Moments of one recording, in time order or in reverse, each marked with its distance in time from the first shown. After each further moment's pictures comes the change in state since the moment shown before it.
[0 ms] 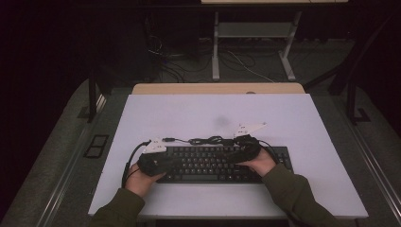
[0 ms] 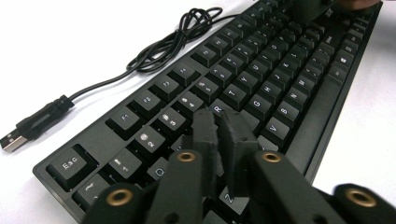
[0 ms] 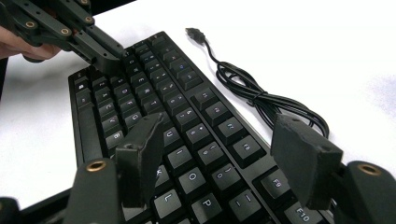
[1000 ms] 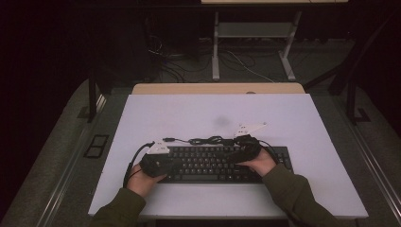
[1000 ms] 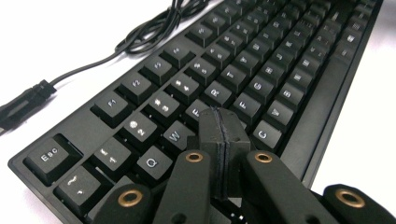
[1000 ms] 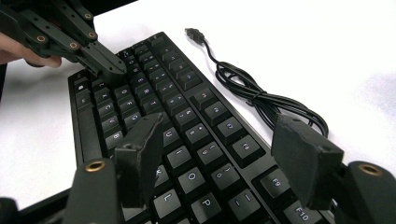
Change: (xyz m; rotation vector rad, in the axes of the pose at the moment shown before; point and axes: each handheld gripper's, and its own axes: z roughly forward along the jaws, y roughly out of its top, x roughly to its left) left arm -0.001 -0.003 0.008 0.061 -0.009 0.008; right arm -0.001 -0.001 0.000 -0.004 0.000 0.006
